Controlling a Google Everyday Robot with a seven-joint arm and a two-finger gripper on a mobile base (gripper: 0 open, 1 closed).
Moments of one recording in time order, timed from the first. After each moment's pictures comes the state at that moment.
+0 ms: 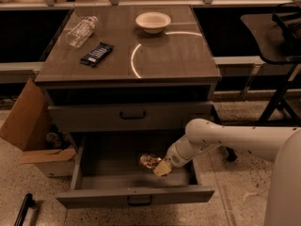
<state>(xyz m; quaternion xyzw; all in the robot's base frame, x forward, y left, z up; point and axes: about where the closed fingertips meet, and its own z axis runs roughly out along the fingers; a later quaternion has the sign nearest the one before) 0.520 -0.055 0.473 -0.42 0.87 0.24 0.12</state>
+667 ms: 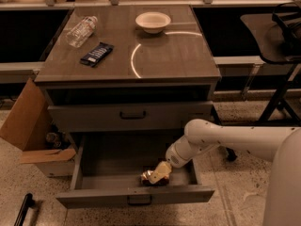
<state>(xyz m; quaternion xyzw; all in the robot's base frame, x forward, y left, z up) 0.519 -0.053 0.471 -0.42 0.87 0.24 0.12</state>
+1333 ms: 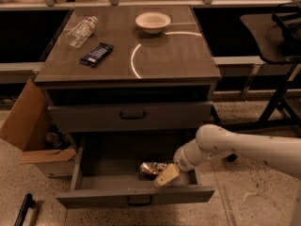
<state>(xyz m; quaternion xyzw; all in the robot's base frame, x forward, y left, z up) 0.510 -0.074 0.480 -0.40 0.87 0.24 0.15</state>
